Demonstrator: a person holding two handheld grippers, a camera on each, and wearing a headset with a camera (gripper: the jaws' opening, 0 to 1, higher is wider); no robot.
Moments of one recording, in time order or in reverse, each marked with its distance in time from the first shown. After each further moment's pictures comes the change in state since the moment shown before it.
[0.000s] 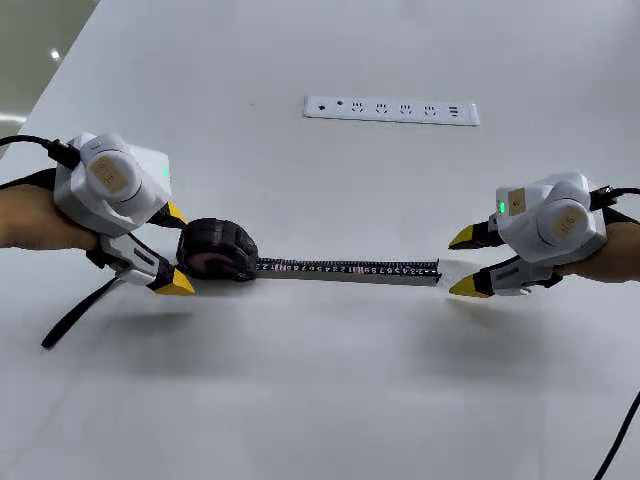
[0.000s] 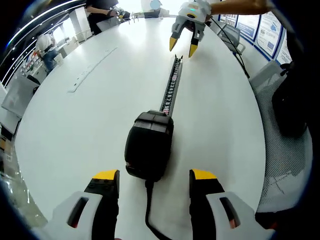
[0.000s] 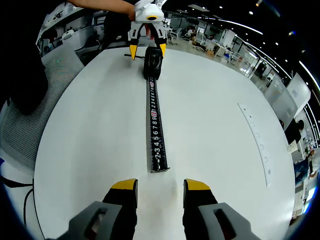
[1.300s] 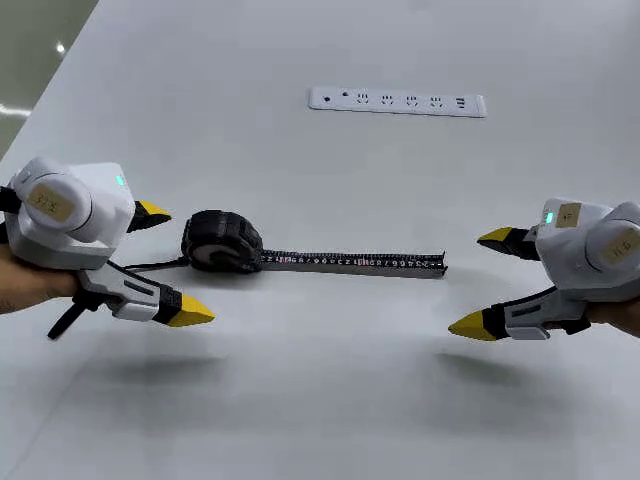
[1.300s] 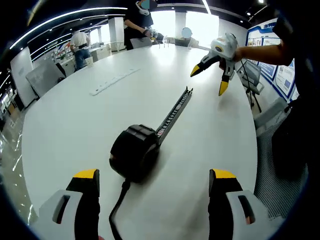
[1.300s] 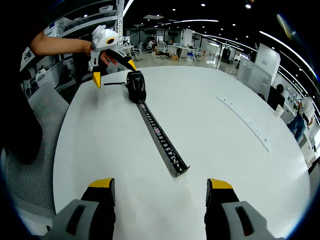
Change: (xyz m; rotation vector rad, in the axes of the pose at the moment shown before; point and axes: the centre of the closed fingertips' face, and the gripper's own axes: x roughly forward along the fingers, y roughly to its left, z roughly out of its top) left arm -0.023 -0.029 0.018 -0.265 -0.248 0.121; right arm -0.021 0.037 0.020 0.338 -0.156 -0.117
